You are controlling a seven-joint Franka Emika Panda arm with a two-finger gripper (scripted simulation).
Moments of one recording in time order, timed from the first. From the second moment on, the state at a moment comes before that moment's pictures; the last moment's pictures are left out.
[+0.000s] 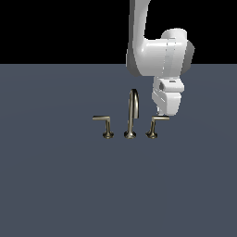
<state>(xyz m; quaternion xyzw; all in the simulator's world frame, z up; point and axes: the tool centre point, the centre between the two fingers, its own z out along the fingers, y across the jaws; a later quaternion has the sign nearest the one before) 0.060 -0.177 0.091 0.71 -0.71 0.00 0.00</state>
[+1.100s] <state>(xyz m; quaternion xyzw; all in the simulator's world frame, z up) 0.013 -0.186 0.091 0.71 -0.71 0.01 0.00</state>
